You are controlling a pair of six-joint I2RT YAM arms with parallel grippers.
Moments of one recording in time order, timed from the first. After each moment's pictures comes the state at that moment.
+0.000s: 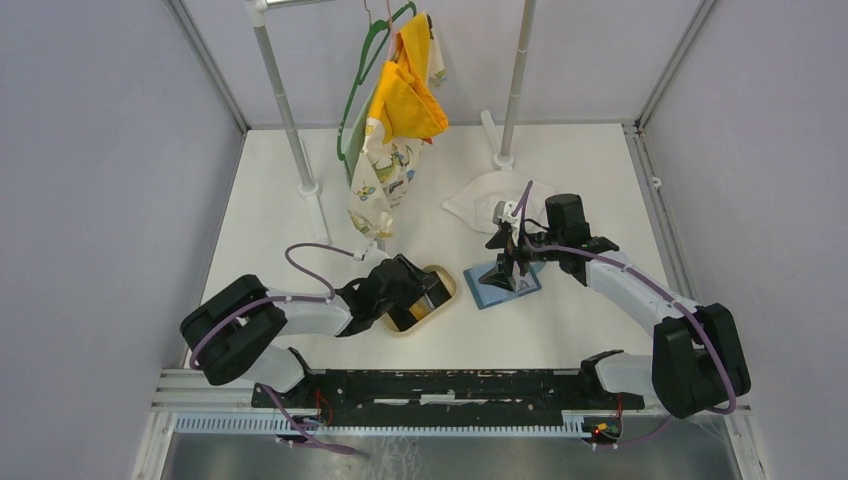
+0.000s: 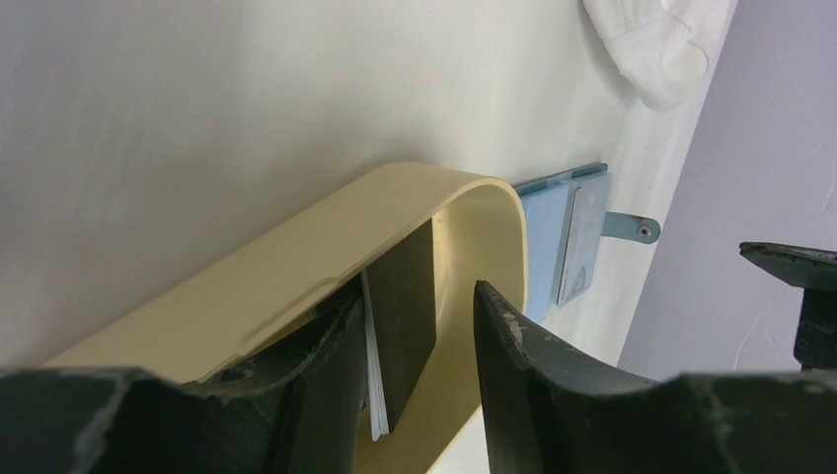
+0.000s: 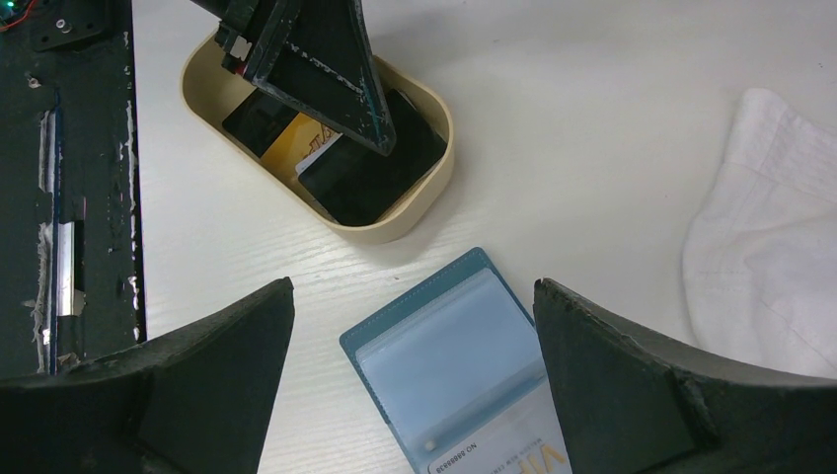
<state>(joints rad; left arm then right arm) -0.87 1.44 0.42 0.39 -0.25 -1.38 0.32 1.28 0.70 -0.15 -0.93 -0.51</state>
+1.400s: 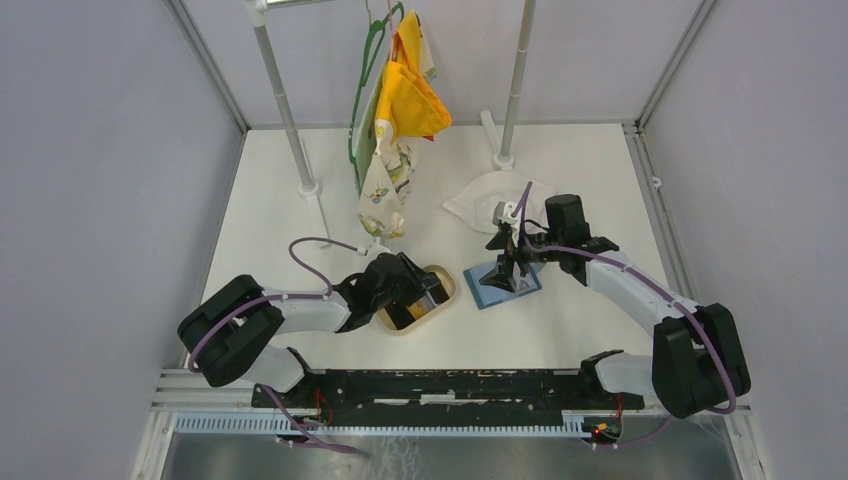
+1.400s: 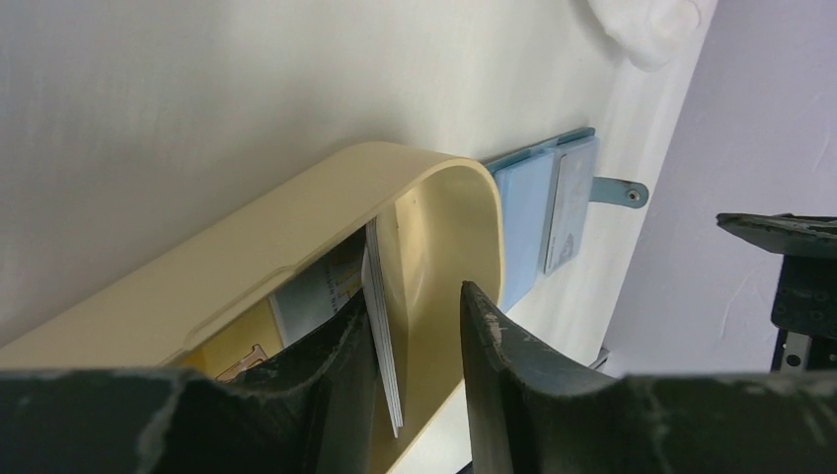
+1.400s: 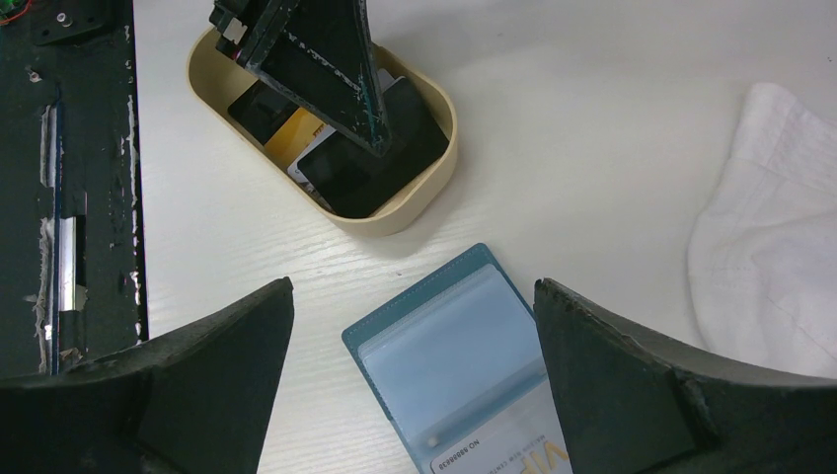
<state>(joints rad) -0.83 1.44 0.44 0.39 -0.12 -1.33 0.32 1.28 0.70 -0.17 -0.93 -0.52</state>
